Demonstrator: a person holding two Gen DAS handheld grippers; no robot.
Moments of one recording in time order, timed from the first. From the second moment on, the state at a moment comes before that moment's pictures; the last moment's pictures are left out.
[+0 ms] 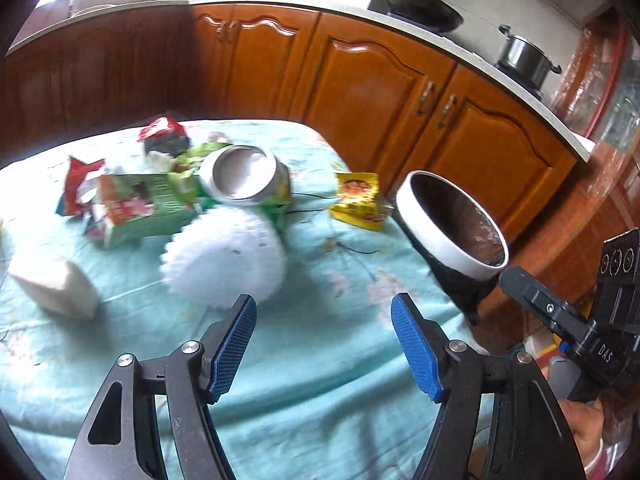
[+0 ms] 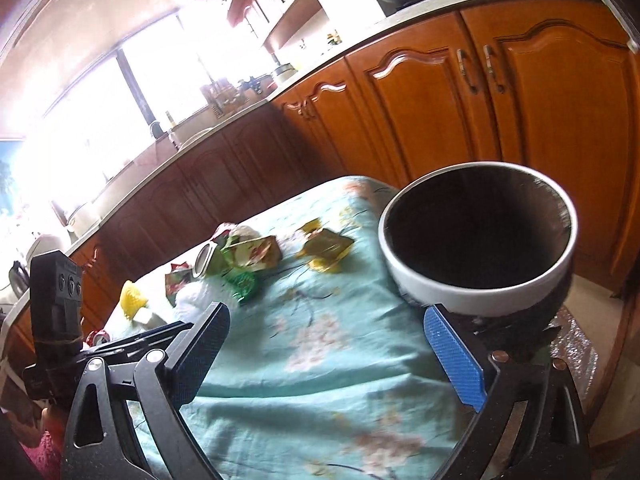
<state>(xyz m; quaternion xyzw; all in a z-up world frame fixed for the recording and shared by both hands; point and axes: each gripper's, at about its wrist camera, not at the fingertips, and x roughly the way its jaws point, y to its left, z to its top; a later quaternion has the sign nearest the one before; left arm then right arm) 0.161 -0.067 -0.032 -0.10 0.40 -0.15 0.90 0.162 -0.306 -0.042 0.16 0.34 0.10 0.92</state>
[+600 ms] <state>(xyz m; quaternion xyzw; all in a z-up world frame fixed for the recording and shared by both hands) 0.181 -0.026 -0.031 -0.08 0.42 -0.07 0.90 0.220 -0.258 -0.048 0.10 0.37 0.11 0.92</state>
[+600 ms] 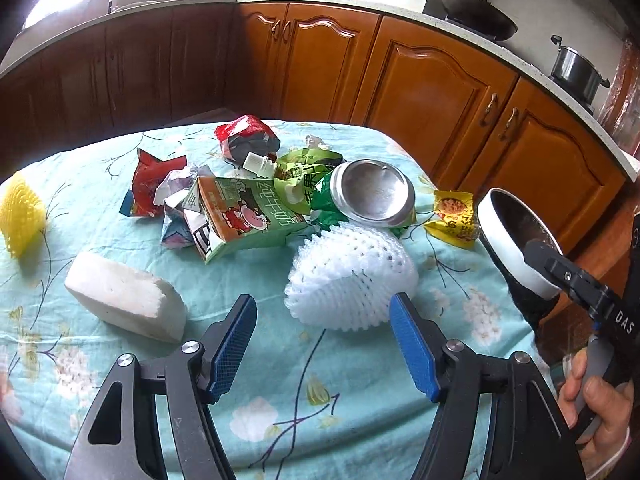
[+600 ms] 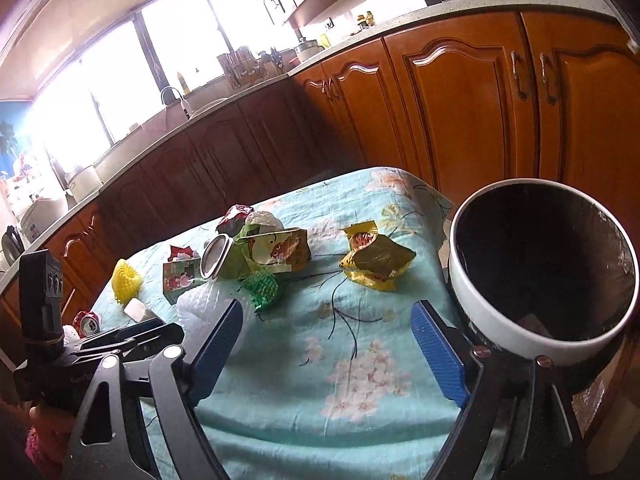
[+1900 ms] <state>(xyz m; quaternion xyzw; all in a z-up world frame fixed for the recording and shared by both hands) 0.192 -0.080 -0.031 -0.07 0.43 -0.16 0.89 0.193 -0.293 -0.037 0.11 0.38 0.11 0.91</state>
